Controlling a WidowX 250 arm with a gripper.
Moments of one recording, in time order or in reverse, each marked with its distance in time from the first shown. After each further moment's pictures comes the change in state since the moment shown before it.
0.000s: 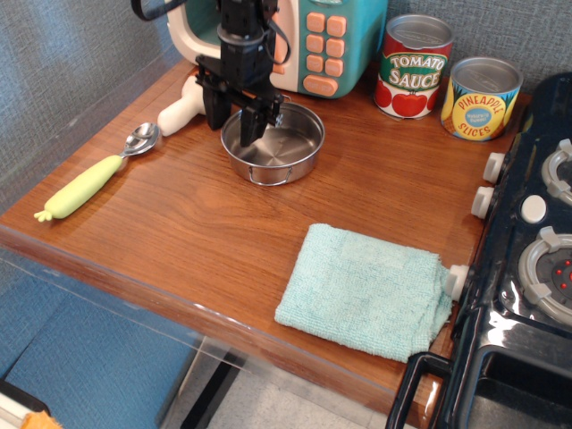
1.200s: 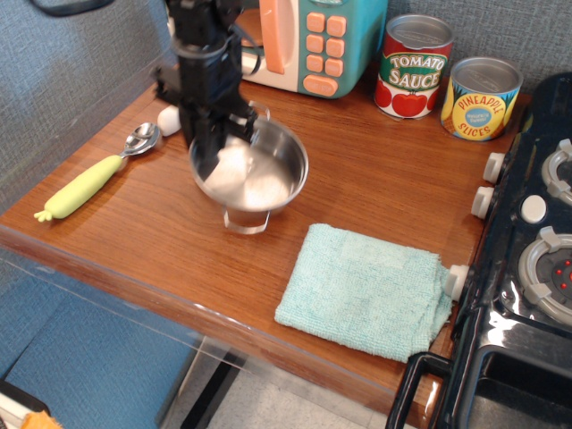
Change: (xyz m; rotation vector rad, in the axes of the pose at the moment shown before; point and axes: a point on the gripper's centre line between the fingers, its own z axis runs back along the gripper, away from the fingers) arm -0.055 -0.018 0.030 -0.022 -0.073 0.075
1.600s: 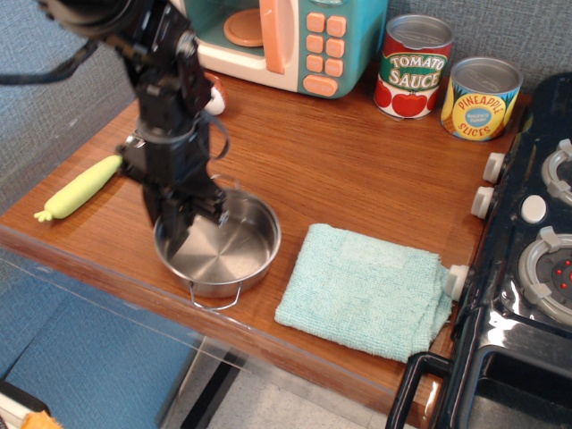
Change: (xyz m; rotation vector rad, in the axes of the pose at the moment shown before) arm -0.074 -0.018 -0.016 0.035 0.077 0.012
